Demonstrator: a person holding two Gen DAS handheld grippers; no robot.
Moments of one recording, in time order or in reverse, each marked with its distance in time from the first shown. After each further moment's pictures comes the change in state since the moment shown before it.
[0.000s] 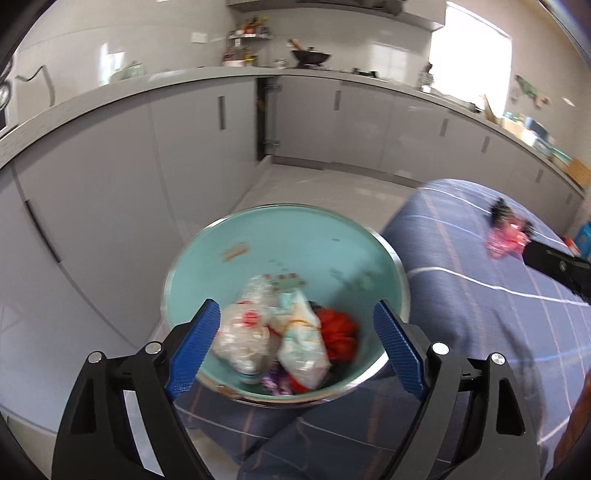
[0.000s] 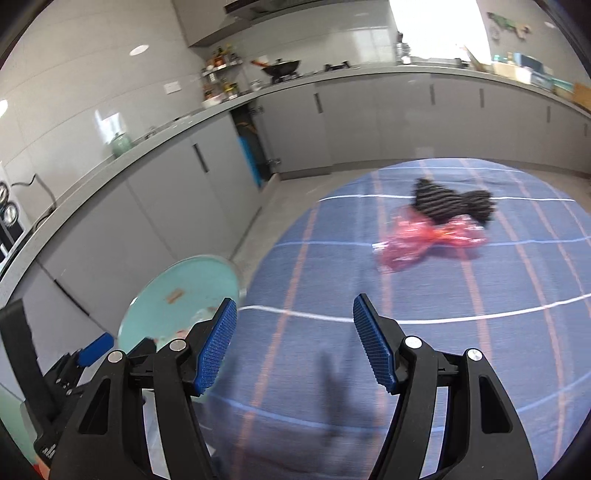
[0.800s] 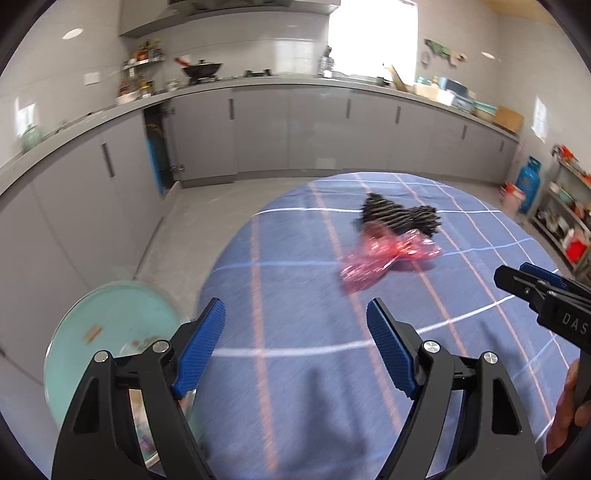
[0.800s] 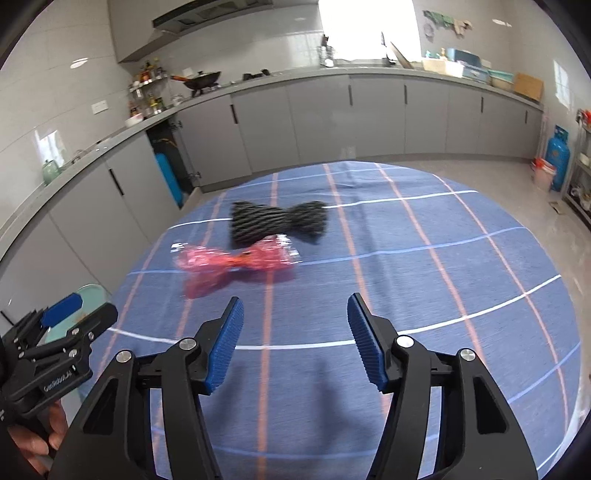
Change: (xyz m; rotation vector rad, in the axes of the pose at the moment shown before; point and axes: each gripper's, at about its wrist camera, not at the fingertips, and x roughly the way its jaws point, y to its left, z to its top) left arm 0.030 -0.172 0.050 0.253 -0.005 -0.233; right arm -0.026 -0.150 0.019 0.085 -0.013 -0.240
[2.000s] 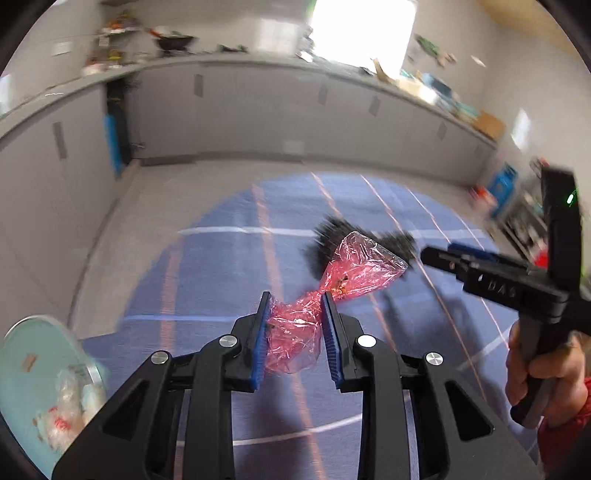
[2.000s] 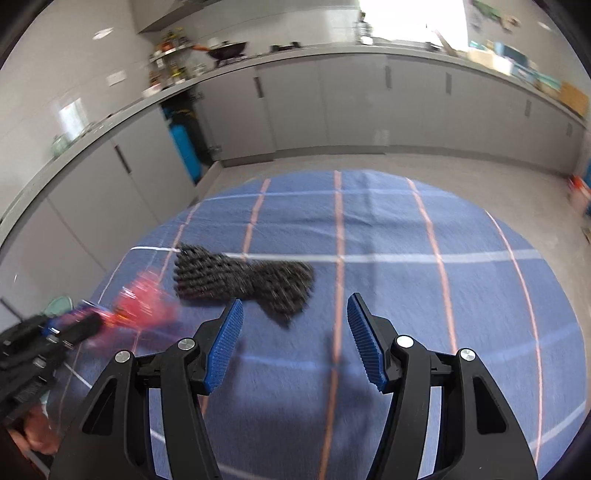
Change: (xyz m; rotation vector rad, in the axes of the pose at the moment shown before) left arm 0.060 -0.013 0.049 -0.091 0.058 -0.130; right arm 0.108 -0.026 0.087 -0.140 0.110 0.135
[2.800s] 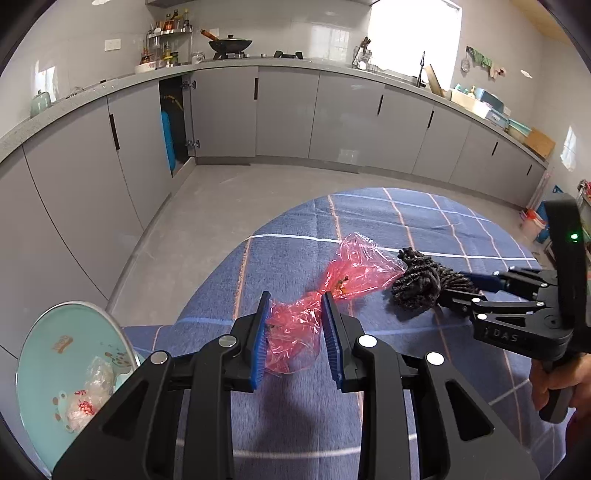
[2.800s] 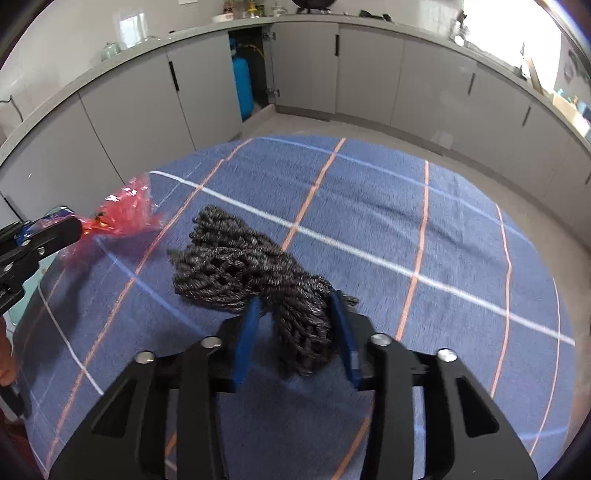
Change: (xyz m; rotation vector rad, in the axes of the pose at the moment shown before) left arm 0.003 0.015 0.001 -0.066 -0.016 0.185; right arm 0.052 0.036 0.004 -0.299 0.187 0.060
